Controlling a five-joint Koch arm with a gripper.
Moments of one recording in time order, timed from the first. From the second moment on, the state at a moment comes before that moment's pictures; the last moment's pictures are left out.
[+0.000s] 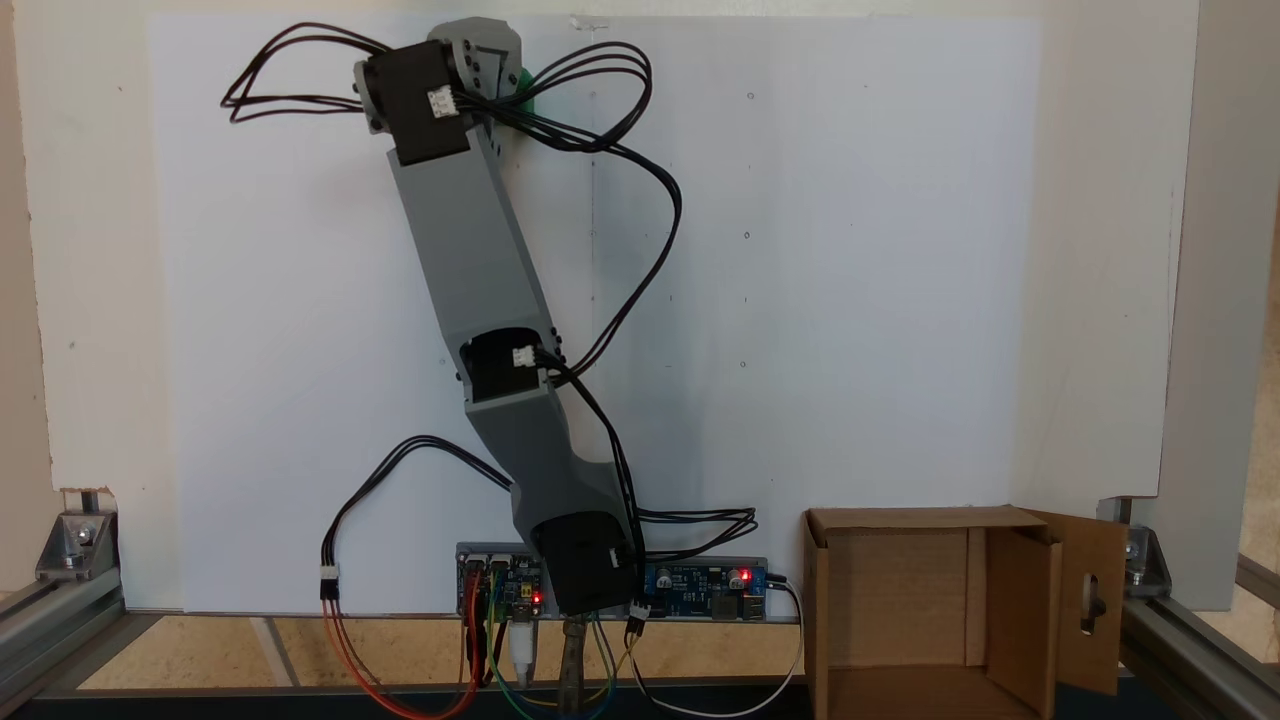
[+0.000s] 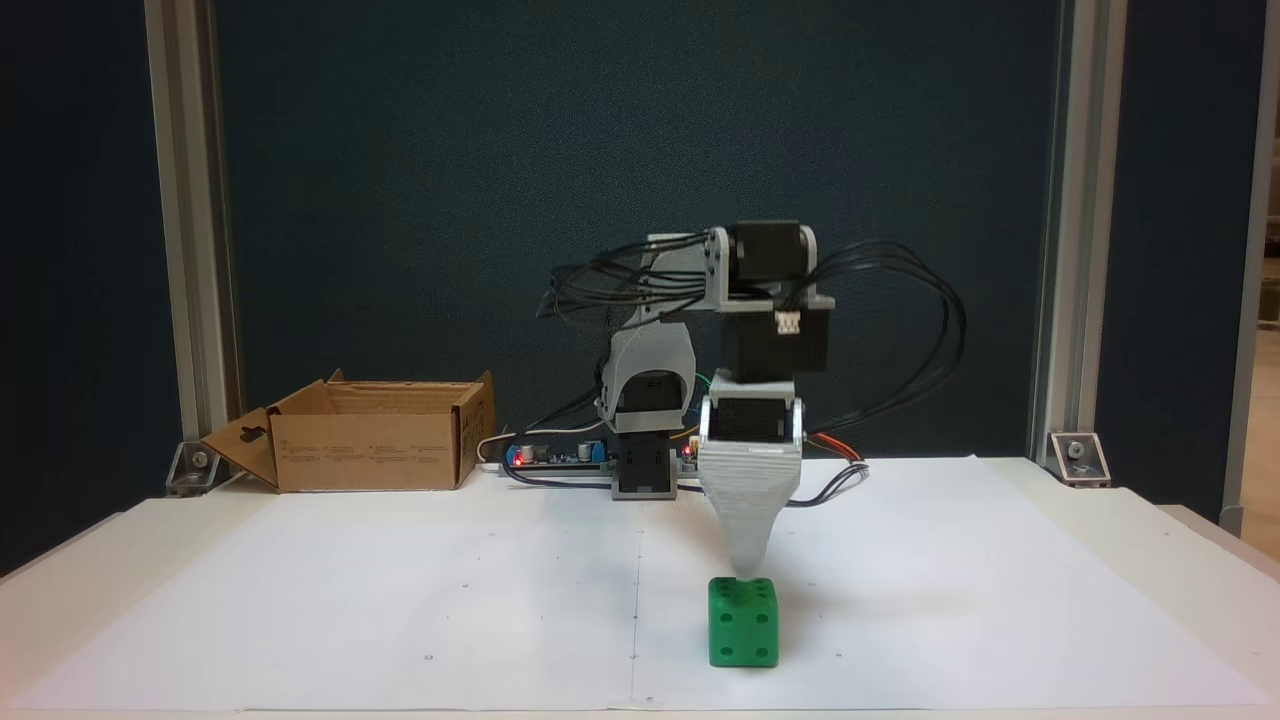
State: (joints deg) arm -14.1 42.9 29.8 74.9 20.9
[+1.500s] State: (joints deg) arm -12.7 34.9 29.8 70.8 20.9
